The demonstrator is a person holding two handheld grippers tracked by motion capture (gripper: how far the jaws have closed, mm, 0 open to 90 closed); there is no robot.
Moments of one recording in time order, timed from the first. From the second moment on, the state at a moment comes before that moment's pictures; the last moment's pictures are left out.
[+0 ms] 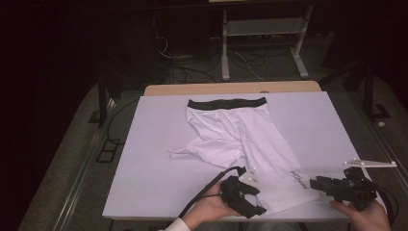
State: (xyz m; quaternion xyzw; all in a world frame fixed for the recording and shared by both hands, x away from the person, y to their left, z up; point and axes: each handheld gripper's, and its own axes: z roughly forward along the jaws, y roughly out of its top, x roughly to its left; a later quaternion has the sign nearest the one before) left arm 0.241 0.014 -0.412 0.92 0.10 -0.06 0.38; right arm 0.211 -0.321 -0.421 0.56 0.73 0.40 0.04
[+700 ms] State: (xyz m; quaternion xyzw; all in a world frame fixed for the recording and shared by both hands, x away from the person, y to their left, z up) left arm 0.288 0.098 -0.362 0.88 0.19 0.02 0.44; right arm 0.244 -0.288 -0.386 0.49 0.74 0.45 0.05
